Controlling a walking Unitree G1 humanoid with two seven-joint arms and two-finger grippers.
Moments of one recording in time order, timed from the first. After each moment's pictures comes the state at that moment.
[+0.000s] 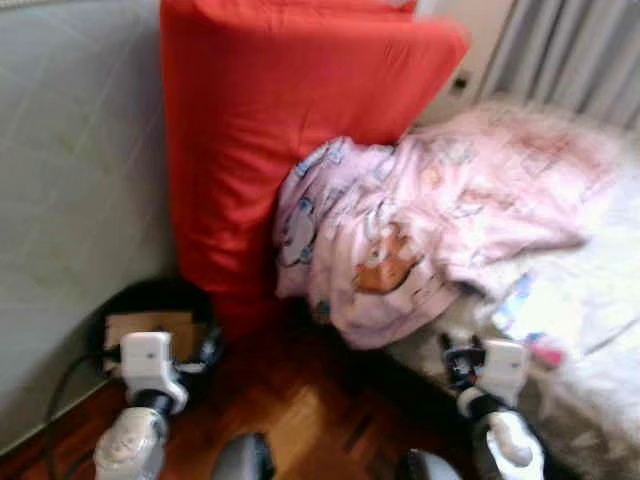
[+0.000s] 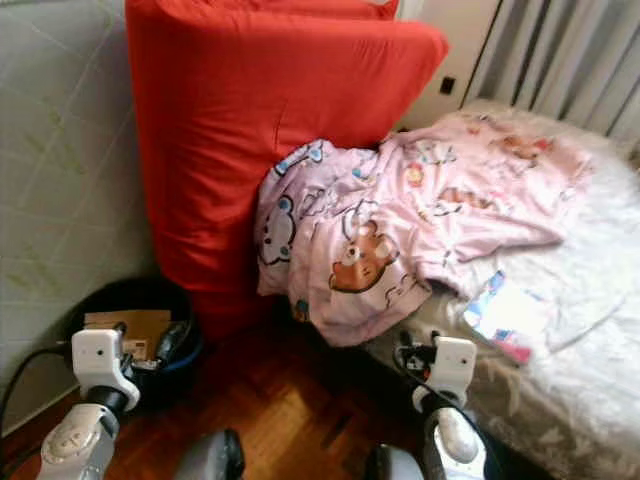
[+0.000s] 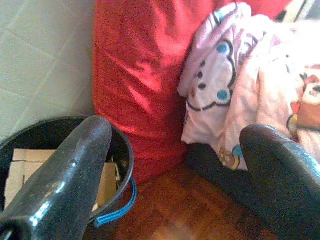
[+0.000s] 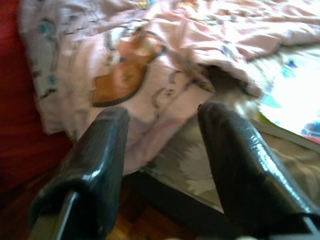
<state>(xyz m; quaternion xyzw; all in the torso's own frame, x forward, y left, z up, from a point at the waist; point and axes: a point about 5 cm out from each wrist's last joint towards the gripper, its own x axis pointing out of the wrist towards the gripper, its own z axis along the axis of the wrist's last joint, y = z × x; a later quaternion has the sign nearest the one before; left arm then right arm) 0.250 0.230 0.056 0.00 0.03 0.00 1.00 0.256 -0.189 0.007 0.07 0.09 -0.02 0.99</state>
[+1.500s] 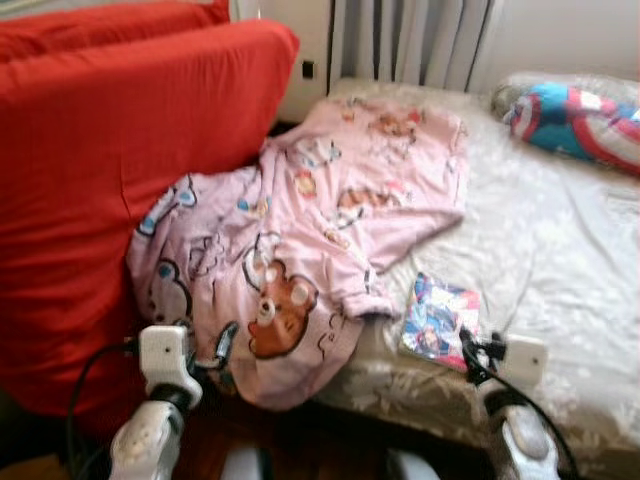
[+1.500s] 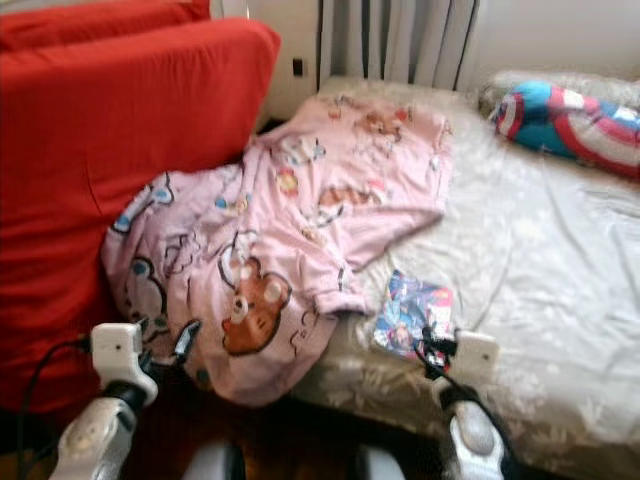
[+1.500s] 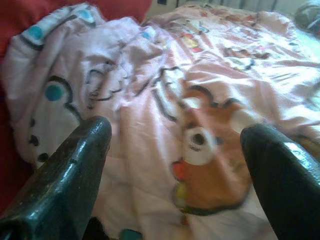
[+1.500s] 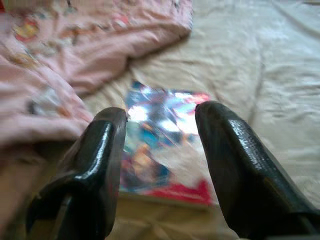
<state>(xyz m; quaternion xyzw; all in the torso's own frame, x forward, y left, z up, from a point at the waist) 0.247 0.222 0.056 -0.01 0.03 -0.01 1.00 0.266 -0.198 0.012 0.08 0.09 -0.05 0.99</state>
